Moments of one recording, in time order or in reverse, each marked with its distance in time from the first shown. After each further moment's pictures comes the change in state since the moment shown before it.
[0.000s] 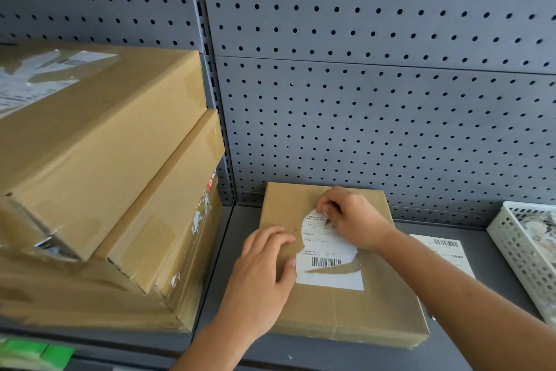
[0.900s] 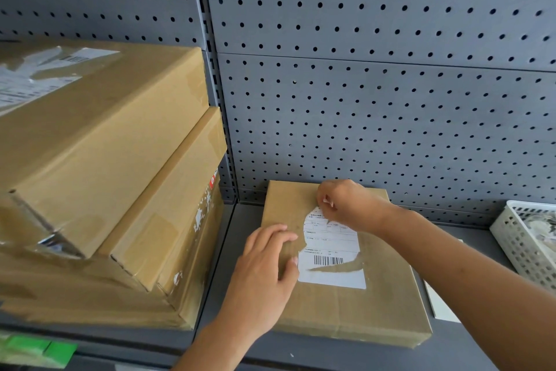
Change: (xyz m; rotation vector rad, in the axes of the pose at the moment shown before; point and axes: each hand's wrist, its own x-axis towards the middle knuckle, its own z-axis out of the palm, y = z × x) left_hand -0.001 0.002 -0.002 -0.001 -0.019 -0.012; right_hand 0.027 -0.003 -0.011 -0.399 -0.211 -0.091
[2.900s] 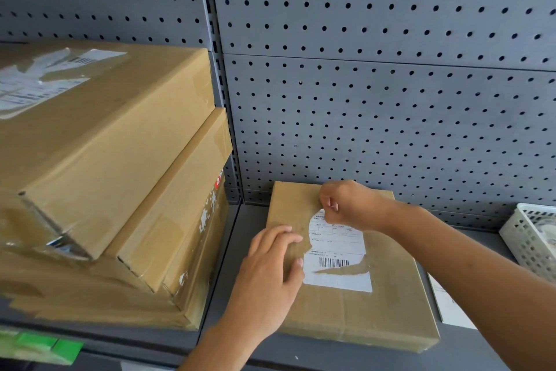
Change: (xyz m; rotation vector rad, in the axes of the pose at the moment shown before) left_hand 0.000 0.001 -0.001 -0.002 -0.002 0.008; right_hand 0.002 -0.003 -0.008 0.062 -0.087 -0.032
